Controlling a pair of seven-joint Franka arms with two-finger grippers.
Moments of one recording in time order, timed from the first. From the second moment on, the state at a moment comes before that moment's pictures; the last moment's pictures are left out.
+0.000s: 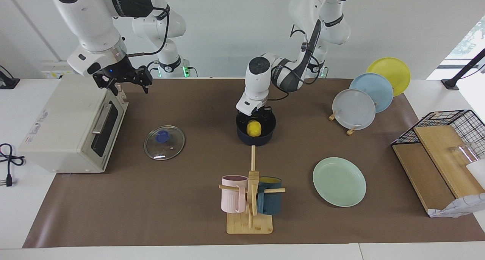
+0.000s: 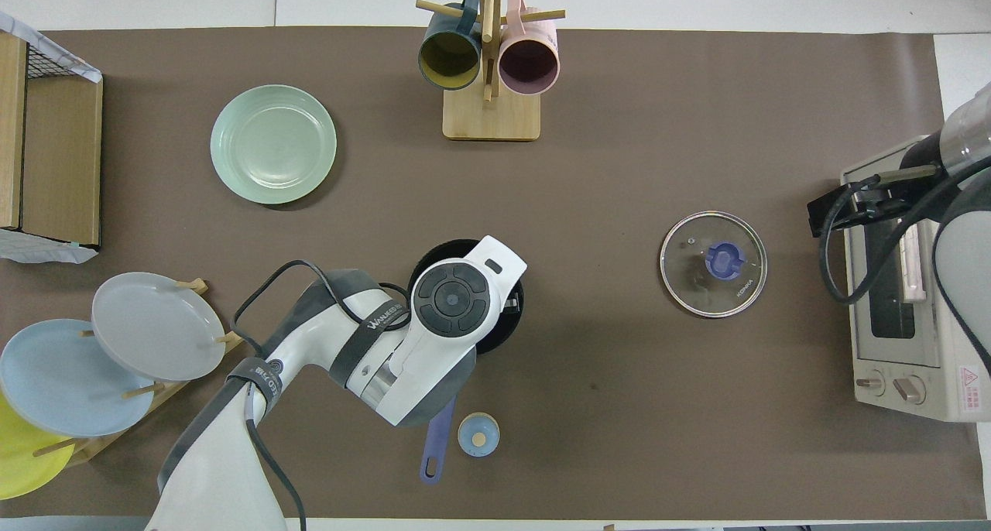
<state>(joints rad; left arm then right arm) -0.74 0.26 -0.03 -2.02 0.00 2.29 -0.79 0.05 0.06 0.03 -1.52 -0.05 1.46 0.00</state>
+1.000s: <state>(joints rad) -0.52 0.10 0.00 -1.69 -0.11 1.79 -0.63 0.04 0.04 -0.01 -1.57 -0.05 1.52 0.00</state>
